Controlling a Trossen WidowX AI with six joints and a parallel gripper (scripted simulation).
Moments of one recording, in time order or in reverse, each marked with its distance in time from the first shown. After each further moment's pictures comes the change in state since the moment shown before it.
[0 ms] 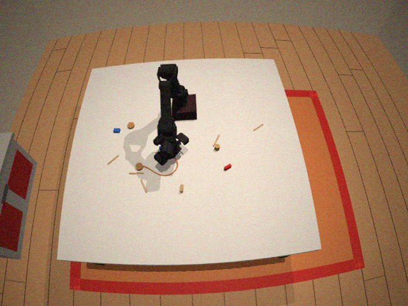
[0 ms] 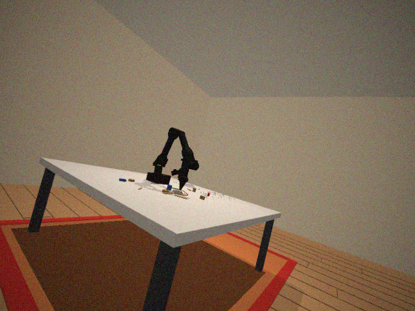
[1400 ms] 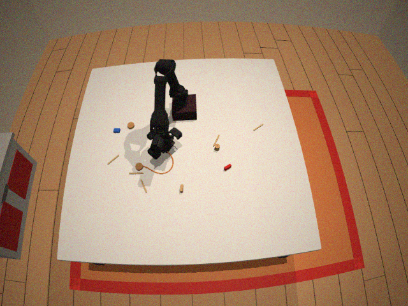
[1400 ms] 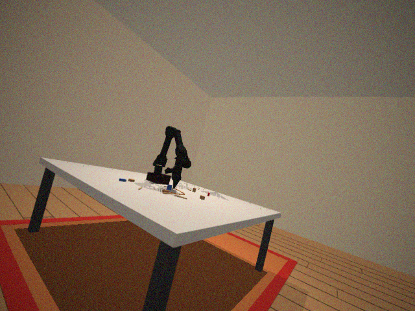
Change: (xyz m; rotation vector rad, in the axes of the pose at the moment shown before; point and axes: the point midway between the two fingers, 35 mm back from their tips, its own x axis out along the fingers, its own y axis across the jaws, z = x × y) arm -0.001 0.000 0.047 0.000 -0.001 -0.002
